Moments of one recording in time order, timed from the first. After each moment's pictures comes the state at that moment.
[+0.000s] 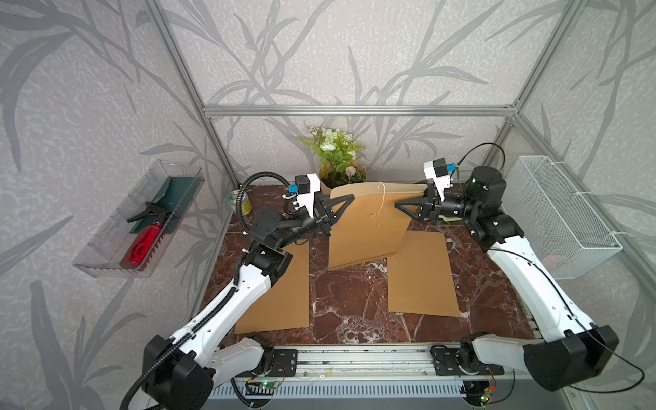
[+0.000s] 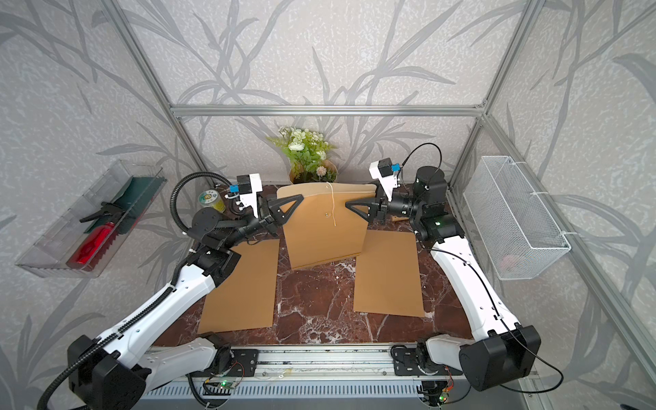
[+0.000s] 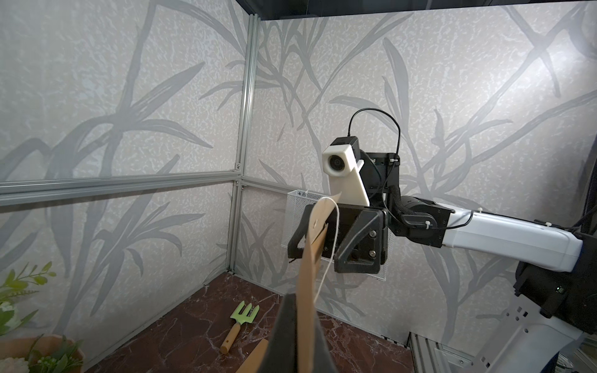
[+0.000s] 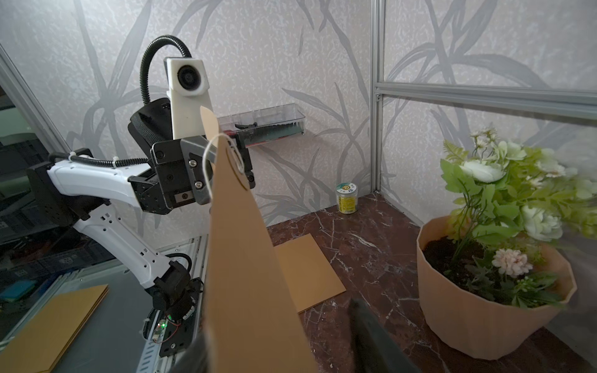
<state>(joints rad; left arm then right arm) -0.45 1.12 0.96 0.57 0.65 -0.40 0.23 1.27 1.31 -0.14 -1.10 0.06</state>
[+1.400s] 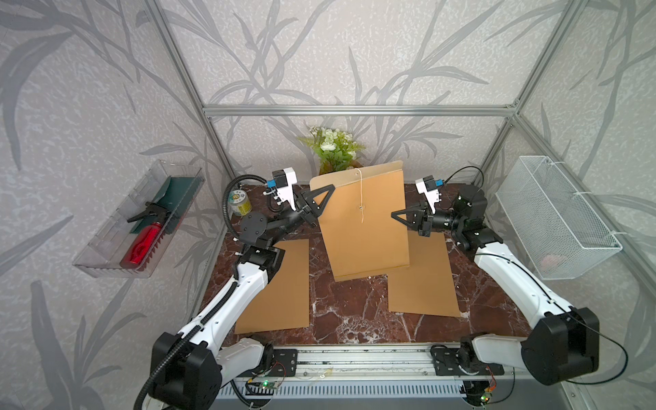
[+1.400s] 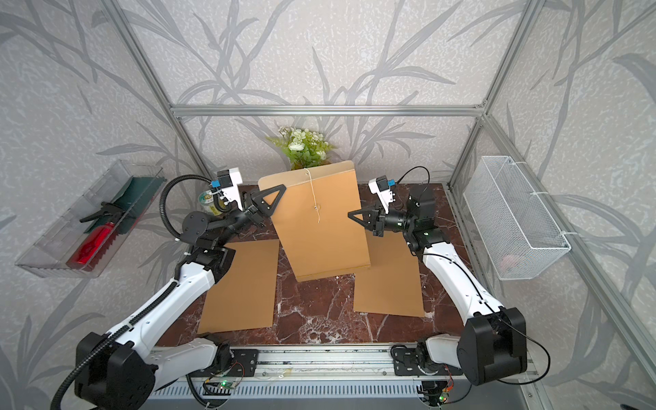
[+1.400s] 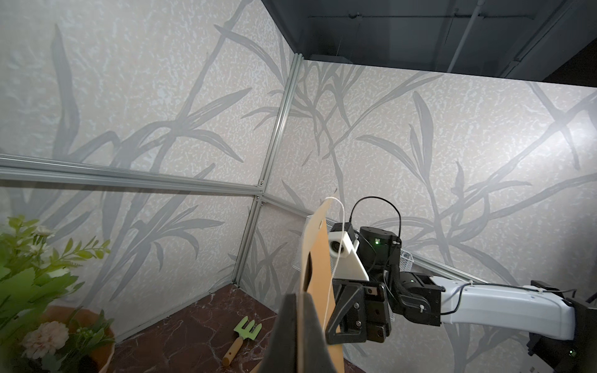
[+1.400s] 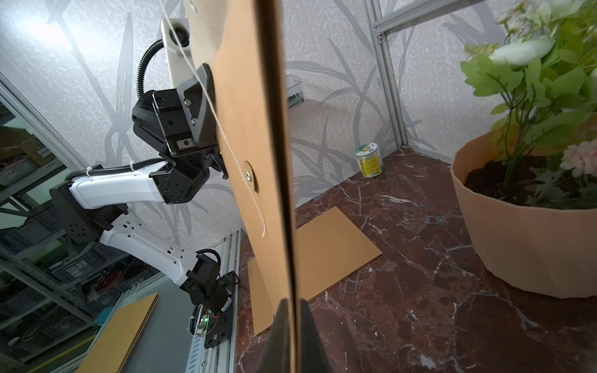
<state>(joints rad) -0.29 1.15 0.88 0.77 0.65 -0.64 0.21 1.29 1.02 0.14 -1.19 0.32</state>
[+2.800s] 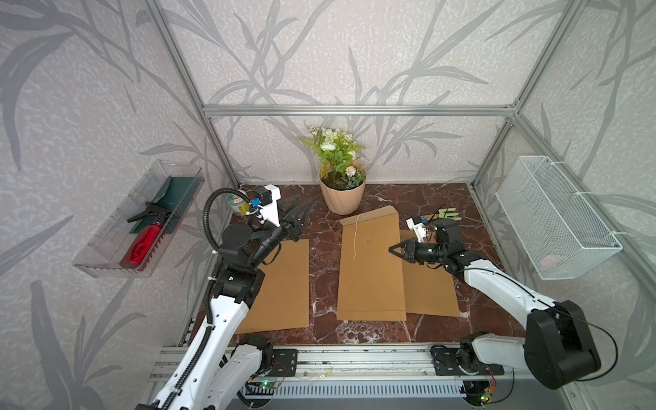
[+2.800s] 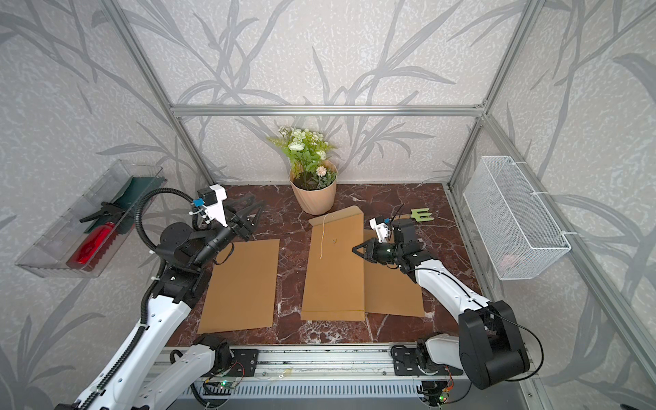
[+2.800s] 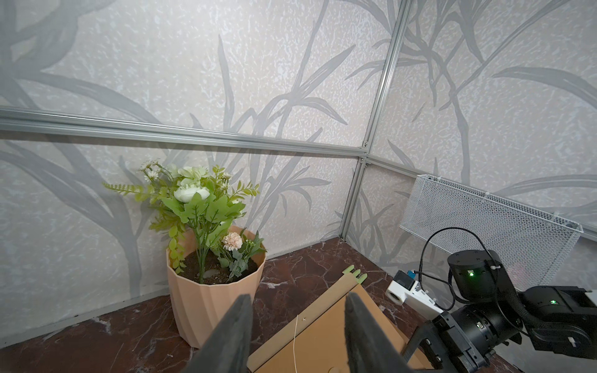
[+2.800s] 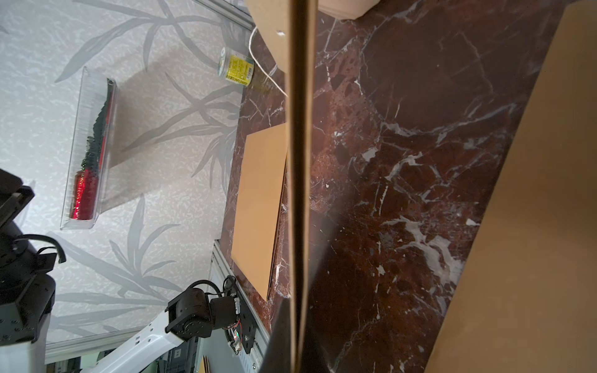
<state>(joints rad) -0.19 0.84 0.82 0.21 0.43 -0.26 0.30 1.31 0.72 -0.07 -0.76 0.69</state>
